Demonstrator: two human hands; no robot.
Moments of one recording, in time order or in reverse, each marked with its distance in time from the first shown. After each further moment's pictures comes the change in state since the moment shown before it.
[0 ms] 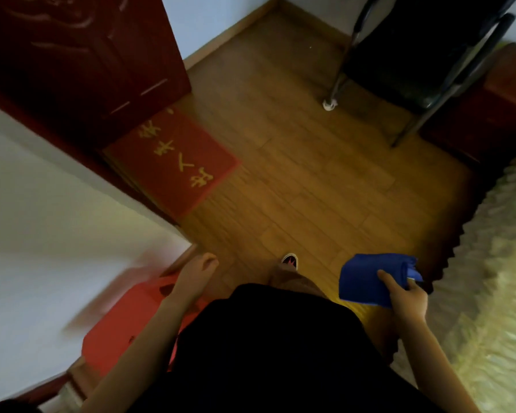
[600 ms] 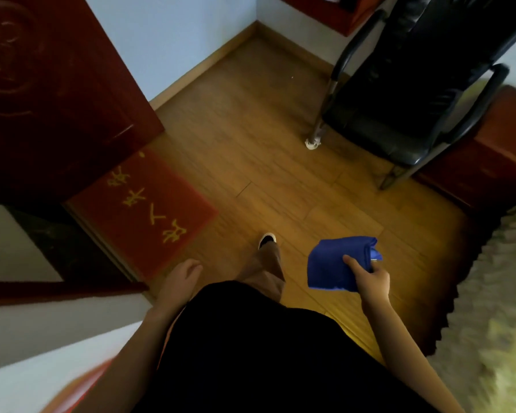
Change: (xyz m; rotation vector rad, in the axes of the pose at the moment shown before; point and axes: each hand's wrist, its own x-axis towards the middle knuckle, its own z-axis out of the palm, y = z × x) left_hand 0.279 0.199 -0.046 0.013 0.015 -0.088; right_hand 0.234 -0.274 0.110 0.096 -0.126 0.023
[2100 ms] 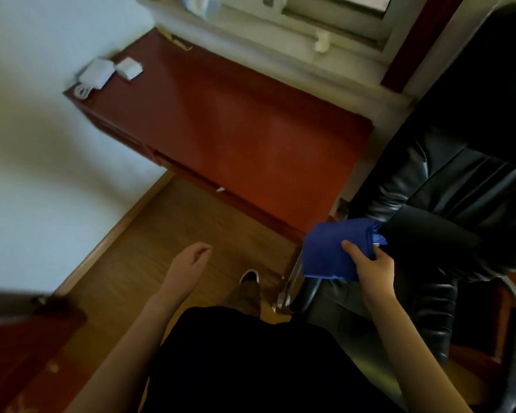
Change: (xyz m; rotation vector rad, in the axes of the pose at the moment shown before) left_hand 0.743 0.697 -0.188 -0.008 -0.058 0.306; right_hand 0.602 -0.714 0.210 0.168 0.086 -0.156
